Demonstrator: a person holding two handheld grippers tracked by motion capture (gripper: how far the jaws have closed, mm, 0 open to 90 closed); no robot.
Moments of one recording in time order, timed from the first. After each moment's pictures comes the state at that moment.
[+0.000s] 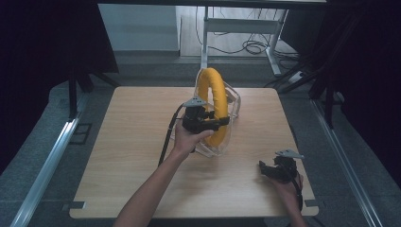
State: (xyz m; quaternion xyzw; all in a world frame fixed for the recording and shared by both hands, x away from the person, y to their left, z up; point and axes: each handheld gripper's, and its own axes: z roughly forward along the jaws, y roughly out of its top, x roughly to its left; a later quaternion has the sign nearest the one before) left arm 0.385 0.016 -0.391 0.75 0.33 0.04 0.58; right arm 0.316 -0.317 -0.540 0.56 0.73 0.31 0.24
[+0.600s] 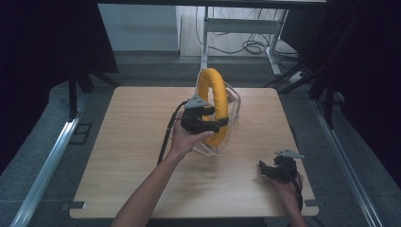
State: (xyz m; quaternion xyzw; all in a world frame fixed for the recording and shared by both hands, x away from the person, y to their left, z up) left arm 0.376 0.019 -0.379 0.76 0.32 0.10 0.56; right arm 0.316 -0.317 -0.540 0.56 0.73 0.31 0.25
